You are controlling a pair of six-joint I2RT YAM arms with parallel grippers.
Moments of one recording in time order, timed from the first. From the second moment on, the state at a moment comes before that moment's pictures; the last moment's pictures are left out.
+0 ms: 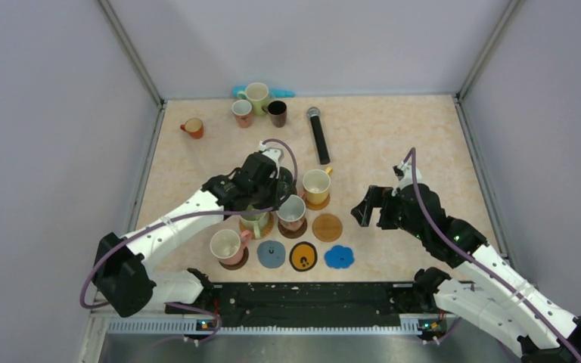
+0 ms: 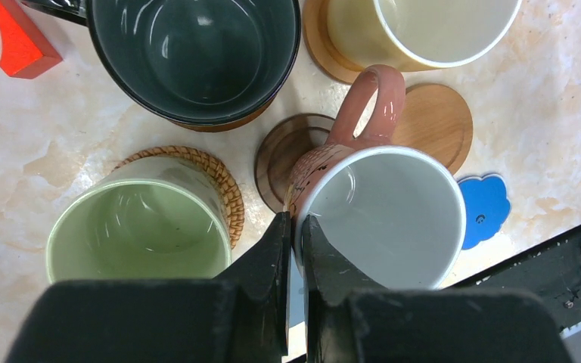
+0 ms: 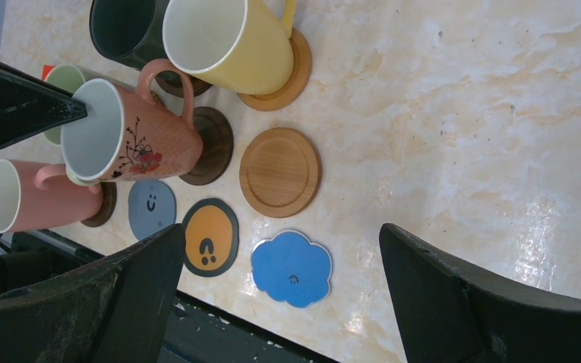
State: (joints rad) left arm -0.70 1.26 0.99 -0.58 -0.04 -0.44; right arm 0.68 0.66 0.69 -0.60 0.12 0.61
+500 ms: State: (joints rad) left arm -0.72 1.29 0.99 -0.58 -0.05 -0.45; right arm 0.68 0.65 0.69 -0.62 0.12 0.61
